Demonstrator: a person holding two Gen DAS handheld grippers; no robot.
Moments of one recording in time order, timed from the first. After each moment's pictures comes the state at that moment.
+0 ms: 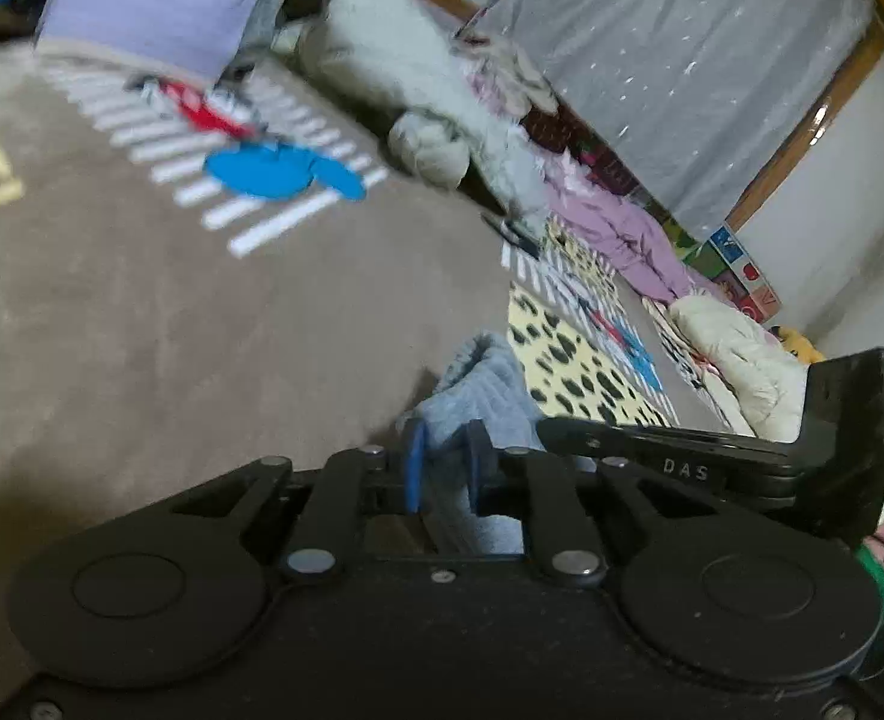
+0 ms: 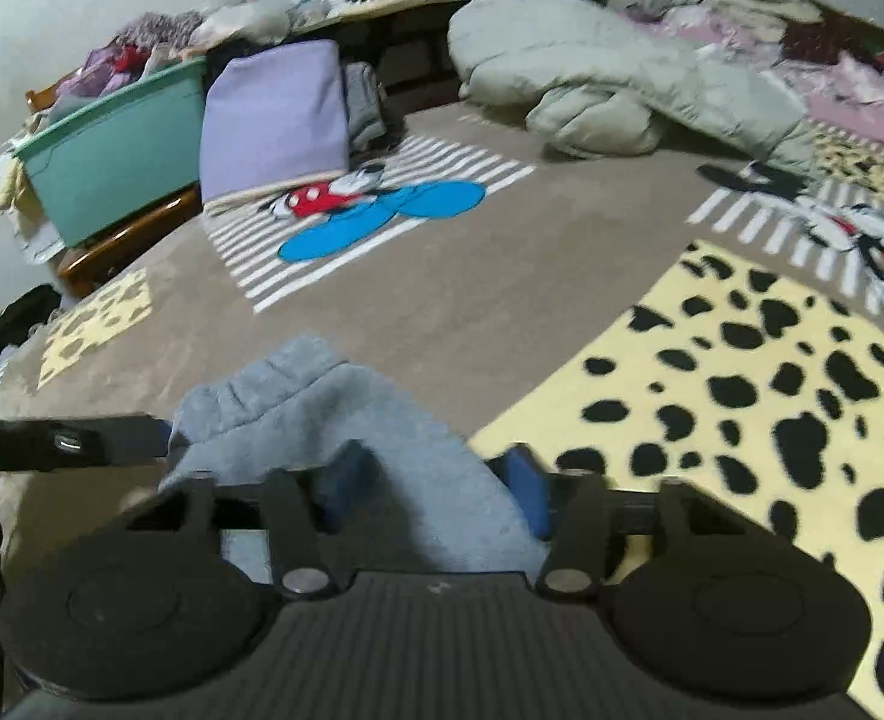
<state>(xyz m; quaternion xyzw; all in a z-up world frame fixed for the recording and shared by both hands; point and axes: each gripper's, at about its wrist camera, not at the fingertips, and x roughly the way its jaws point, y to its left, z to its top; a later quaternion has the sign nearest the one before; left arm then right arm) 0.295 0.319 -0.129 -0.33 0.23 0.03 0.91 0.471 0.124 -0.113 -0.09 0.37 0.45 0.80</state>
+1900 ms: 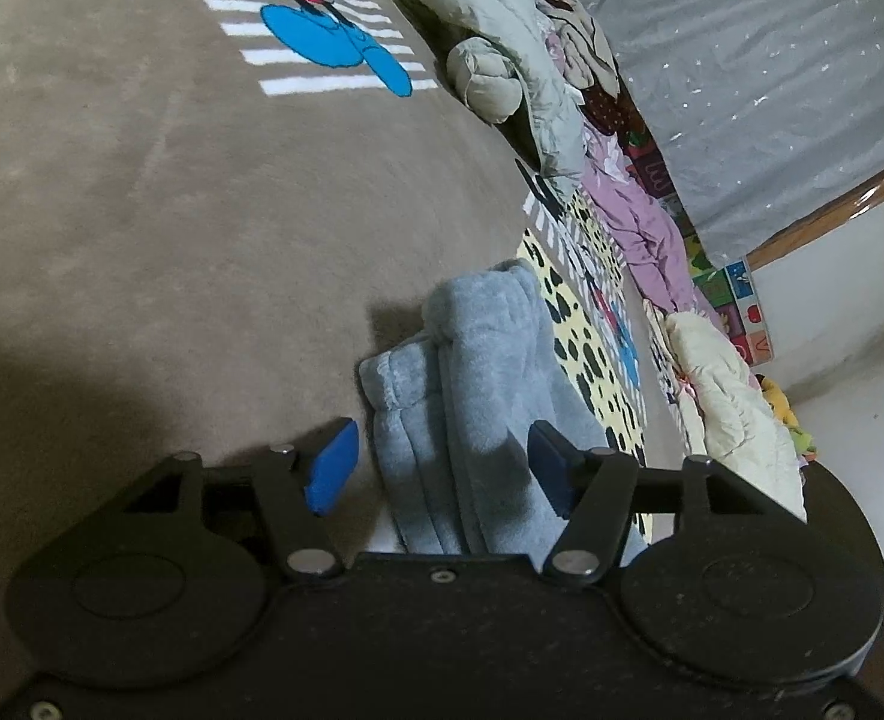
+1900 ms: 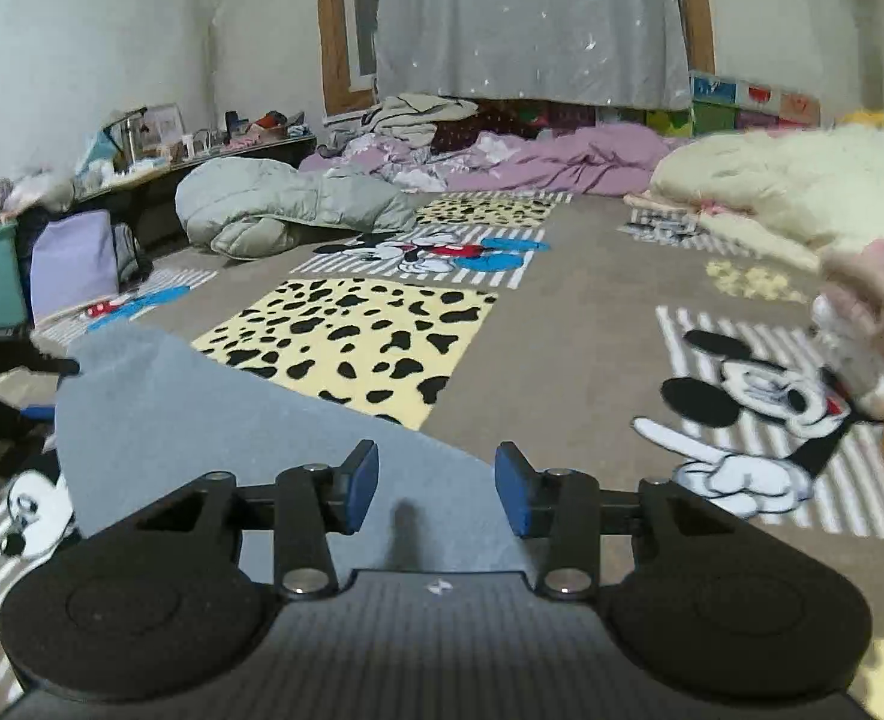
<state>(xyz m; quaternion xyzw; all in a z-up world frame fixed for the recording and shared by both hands) 0.301 0.306 -0.153 -0.47 0.29 0.04 0.84 0.331 -0.207 -0.102 0.01 0.27 0.22 0.94</state>
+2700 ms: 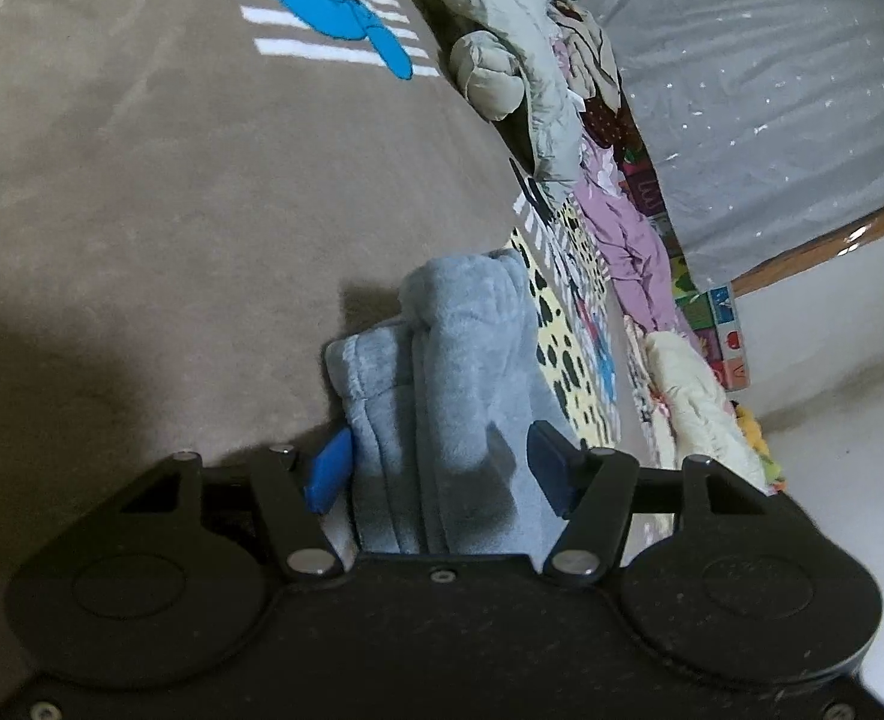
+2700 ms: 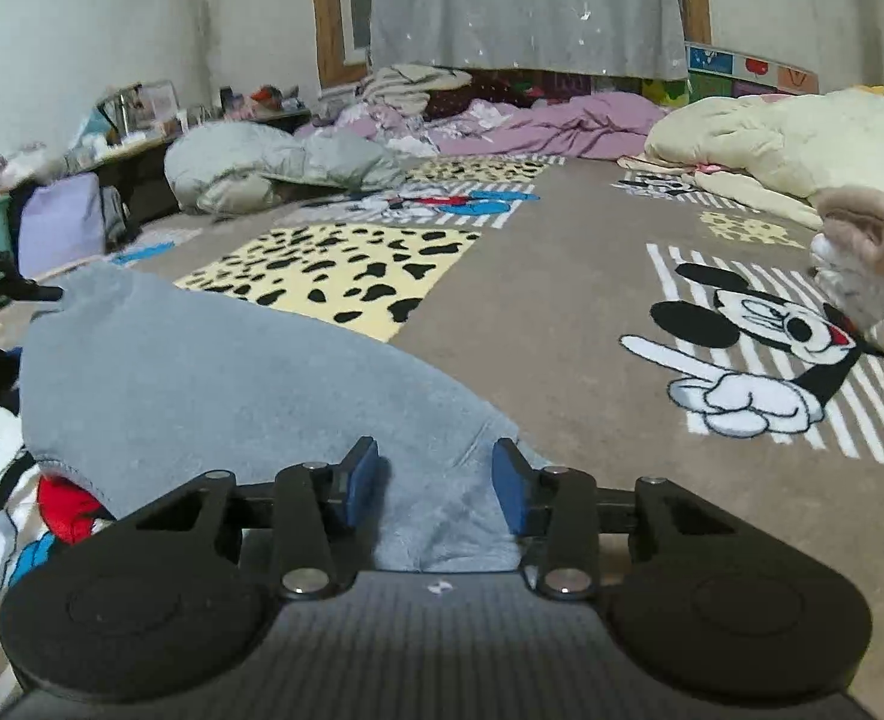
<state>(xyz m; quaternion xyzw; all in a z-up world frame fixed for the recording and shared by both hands) 0.310 0.296 -0.161 -0.51 0.27 0.03 0.82 0.328 -0.223 -0.149 0.00 0.27 0.22 0.94</state>
